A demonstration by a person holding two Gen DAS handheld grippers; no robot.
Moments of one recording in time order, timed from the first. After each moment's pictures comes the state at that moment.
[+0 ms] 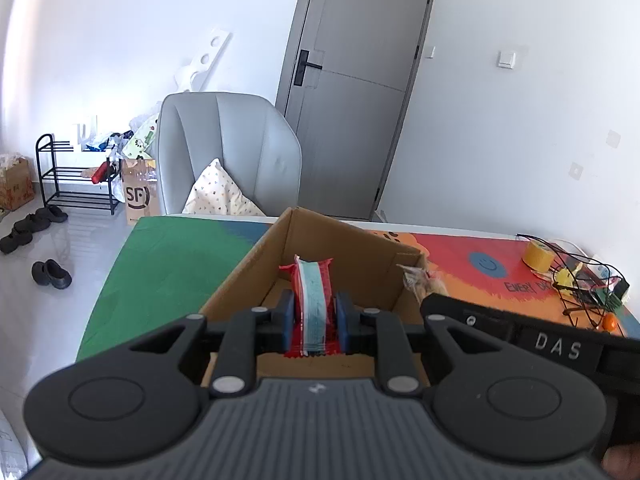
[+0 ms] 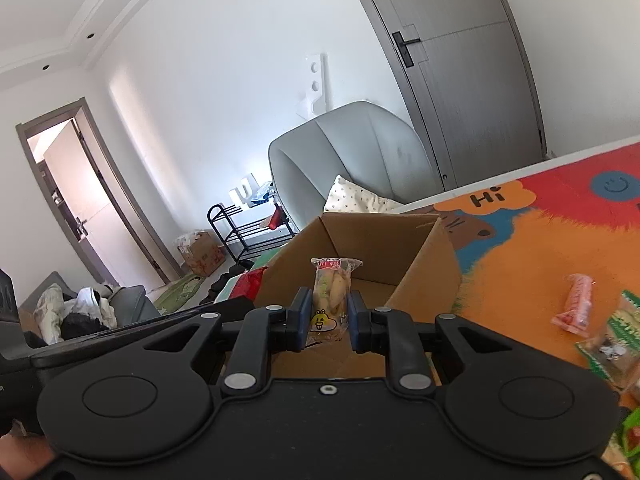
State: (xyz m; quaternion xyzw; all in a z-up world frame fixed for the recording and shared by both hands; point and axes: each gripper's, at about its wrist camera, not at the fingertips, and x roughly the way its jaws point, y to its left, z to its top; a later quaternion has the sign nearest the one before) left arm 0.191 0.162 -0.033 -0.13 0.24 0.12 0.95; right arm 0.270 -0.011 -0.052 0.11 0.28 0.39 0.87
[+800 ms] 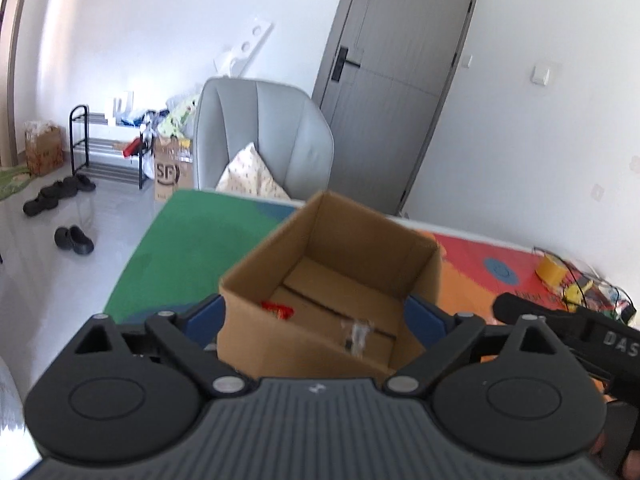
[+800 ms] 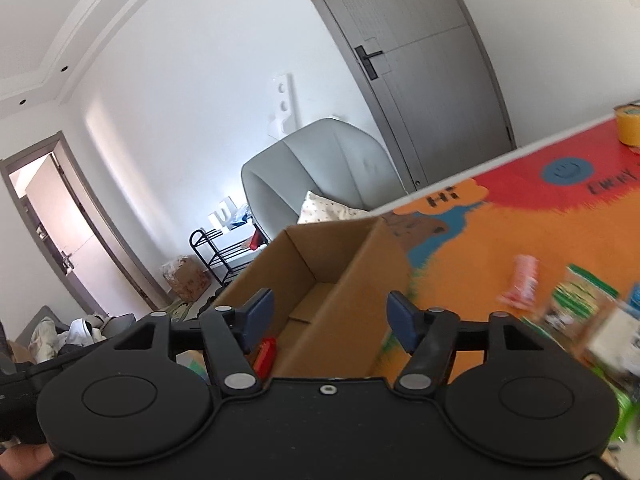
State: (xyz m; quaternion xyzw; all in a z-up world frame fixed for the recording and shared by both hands) left arm 0.154 0.154 -0.032 -0.17 0.25 0.17 0.94; right arm 0.252 -0.065 -0.047 0.15 0.28 0.34 0.88
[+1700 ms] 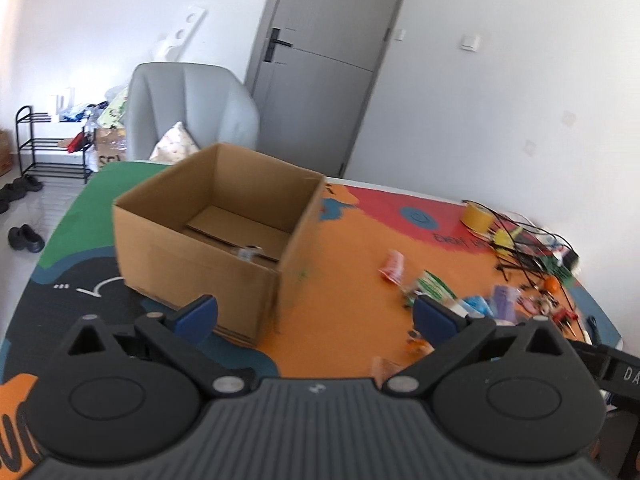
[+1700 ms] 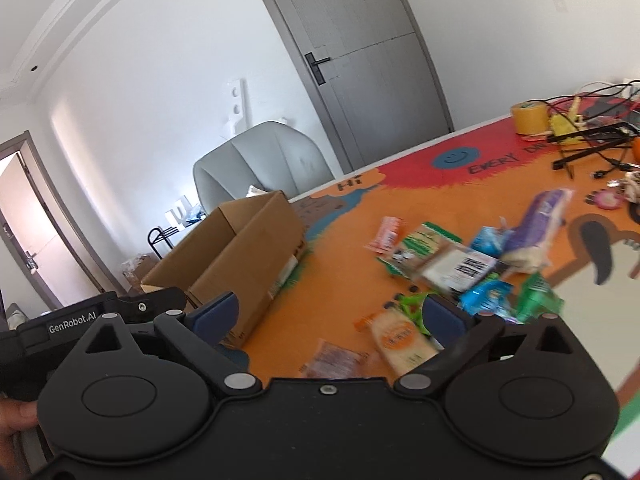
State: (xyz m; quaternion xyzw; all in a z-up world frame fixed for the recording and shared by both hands) left arm 0.126 0.063 -0.039 -0.15 0.26 0.07 0.95; right arm 0.188 -0.182 -0.063 0.13 0.28 0.28 0.91
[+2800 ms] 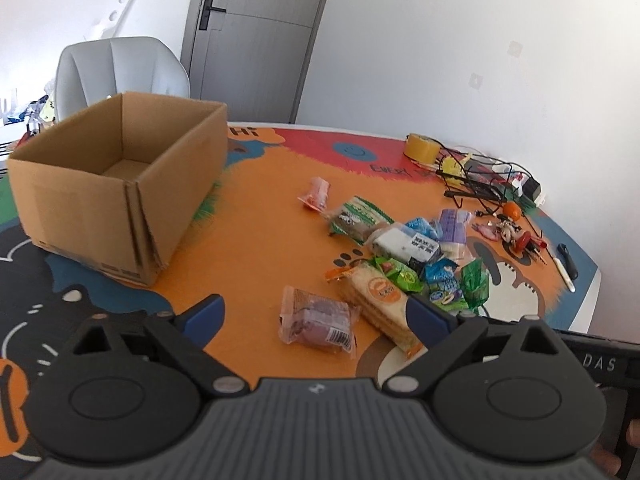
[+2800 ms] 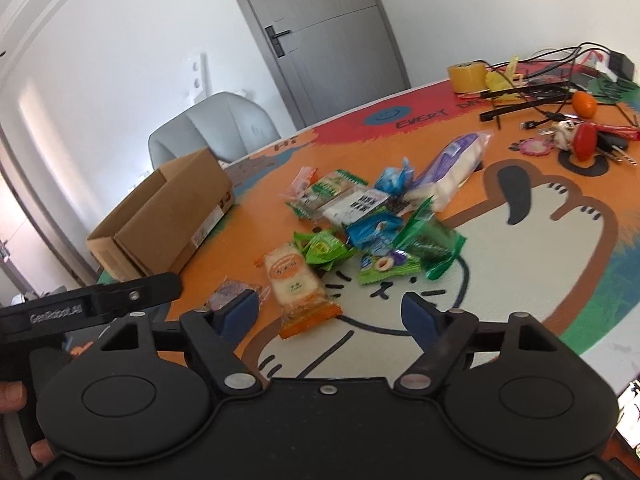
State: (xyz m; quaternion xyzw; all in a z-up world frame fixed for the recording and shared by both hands) left arm 0.145 -0.006 -0.087 -0.12 0.31 -0.01 0.94; right arm 0.185 -0.236 -0.111 0.11 0.33 0.24 0.91
